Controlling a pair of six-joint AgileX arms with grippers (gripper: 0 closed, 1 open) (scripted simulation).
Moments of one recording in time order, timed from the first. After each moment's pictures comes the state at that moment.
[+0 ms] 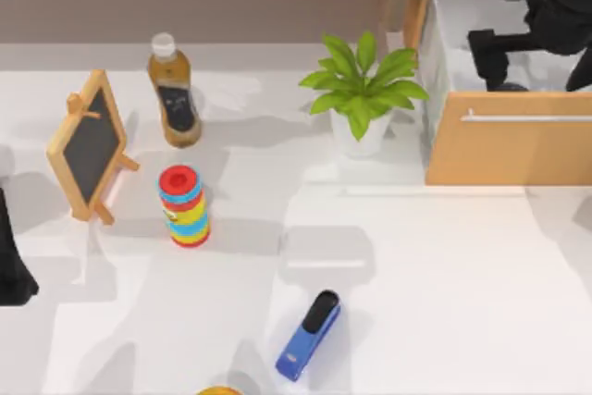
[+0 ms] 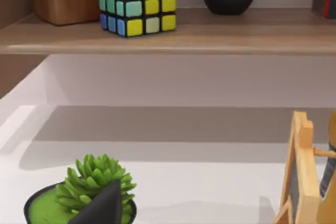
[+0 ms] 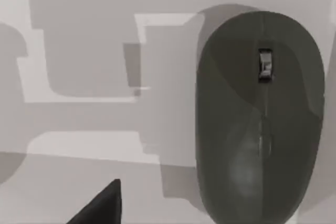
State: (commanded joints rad) left arm 0.00 0.00 0.00 0.00 0.00 0.00; right arm 0.13 2.37 2.09 -1.16 0.01 0.07
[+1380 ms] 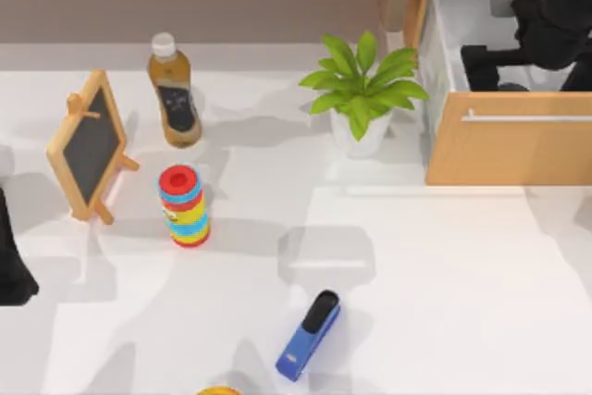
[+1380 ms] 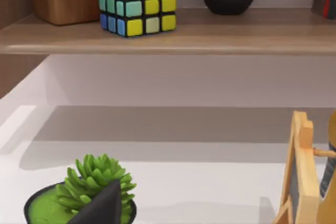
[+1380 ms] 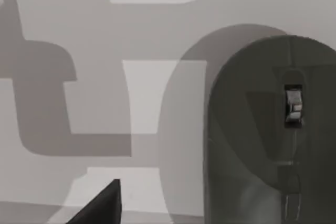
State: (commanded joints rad) left arm 0.00 0.00 0.00 0.00 0.00 0.00; right arm 0.13 2.43 2.08 -1.11 0.01 0.07
